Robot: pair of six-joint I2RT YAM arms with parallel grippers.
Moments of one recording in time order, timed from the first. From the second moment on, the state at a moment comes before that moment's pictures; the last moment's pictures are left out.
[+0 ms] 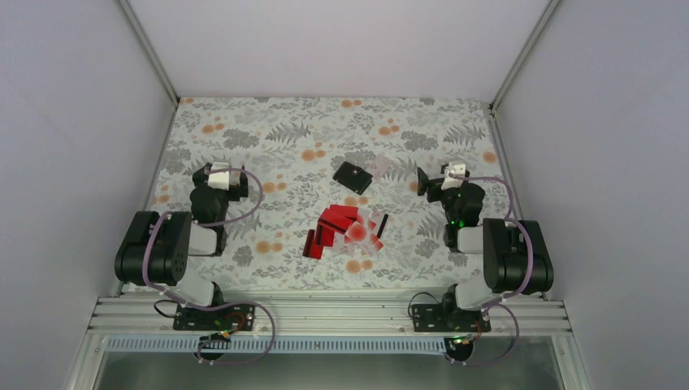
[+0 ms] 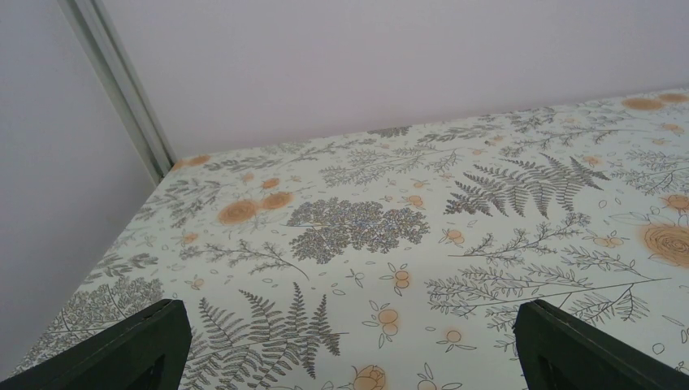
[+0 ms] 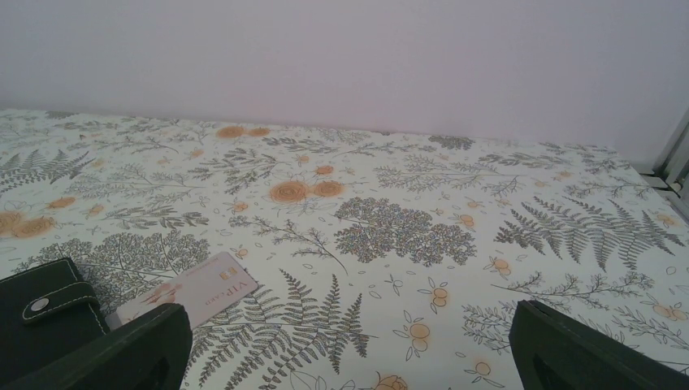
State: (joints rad) left arm 0.01 1.55 0.25 1.18 -0.01 0.12; right arm -0.05 1.52 0.31 1.06 -0.26 -0.02
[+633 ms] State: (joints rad) left arm 0.01 1.51 0.31 1.03 -0.06 0.09; right arm -0.05 1.52 0.56 0.73 -0.24 -0.01
